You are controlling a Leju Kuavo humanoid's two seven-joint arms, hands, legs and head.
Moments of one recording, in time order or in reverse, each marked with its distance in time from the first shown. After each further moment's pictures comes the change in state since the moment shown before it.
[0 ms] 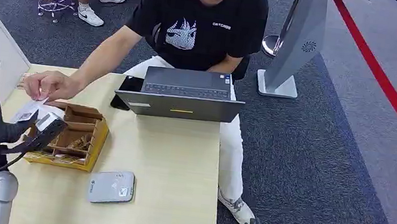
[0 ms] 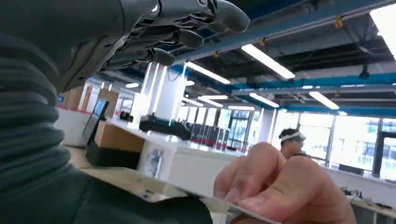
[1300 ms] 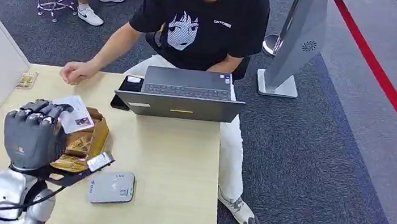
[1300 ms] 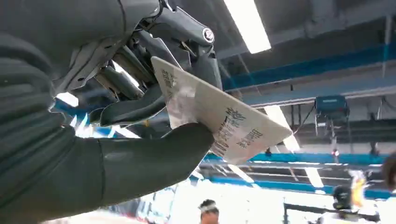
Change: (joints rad) left arm 0.157 -0.083 -0.232 -0.123 -0.090 0.295 -0.154; right arm -0.002 0.008 -0.004 0.006 -0.002 -0.014 -0.034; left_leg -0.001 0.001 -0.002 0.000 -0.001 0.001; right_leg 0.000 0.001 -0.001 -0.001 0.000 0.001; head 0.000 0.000
